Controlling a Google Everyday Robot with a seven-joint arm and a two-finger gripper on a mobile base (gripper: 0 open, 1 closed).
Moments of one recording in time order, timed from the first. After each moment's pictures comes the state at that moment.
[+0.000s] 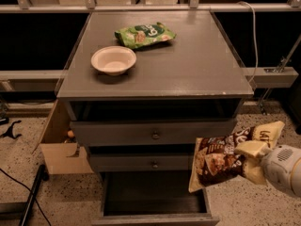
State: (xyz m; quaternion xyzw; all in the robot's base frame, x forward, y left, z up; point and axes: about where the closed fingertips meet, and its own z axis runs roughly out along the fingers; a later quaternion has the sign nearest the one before) arm 0.415 -0.241 0.772 -0.82 0.37 -0.29 0.34
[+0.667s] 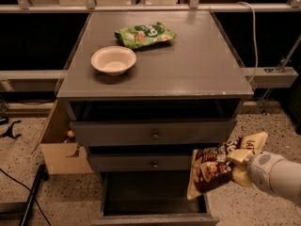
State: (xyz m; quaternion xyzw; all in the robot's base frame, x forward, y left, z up) arm 0.438 -0.244 0.698 -0.83 0.37 -0.26 0.33
